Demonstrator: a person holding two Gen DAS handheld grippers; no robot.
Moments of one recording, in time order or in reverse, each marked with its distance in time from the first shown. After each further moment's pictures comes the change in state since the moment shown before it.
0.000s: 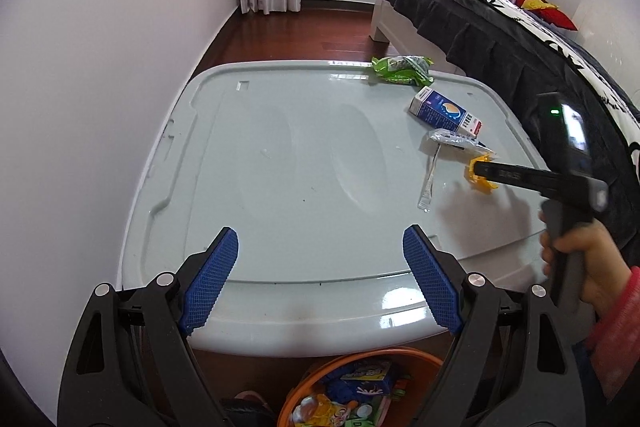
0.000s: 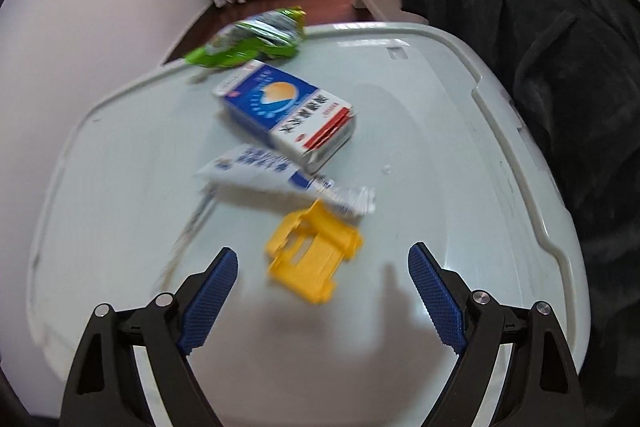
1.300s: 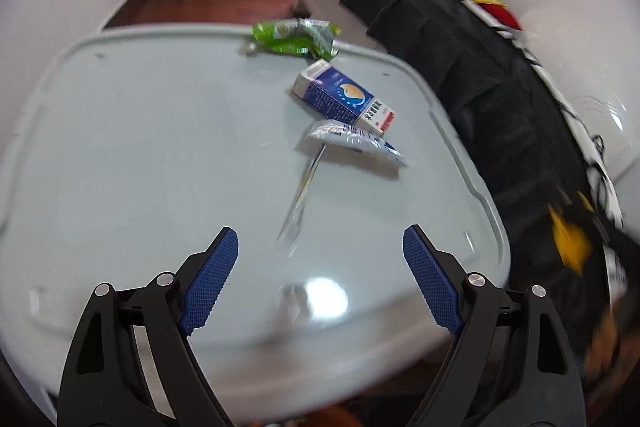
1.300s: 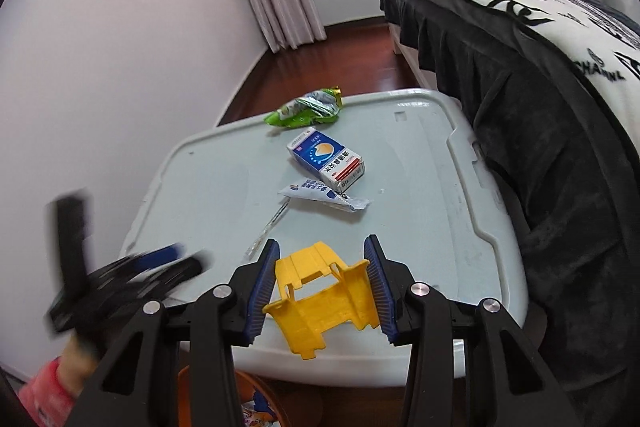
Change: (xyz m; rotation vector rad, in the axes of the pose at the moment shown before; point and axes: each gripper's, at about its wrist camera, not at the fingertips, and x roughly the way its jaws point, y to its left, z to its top) left arm 0.104 -0.086 0.047 -0.046 0.140 -0.332; right arm -0.161 -0.056 -0.038 -0.009 -0.169 0.290
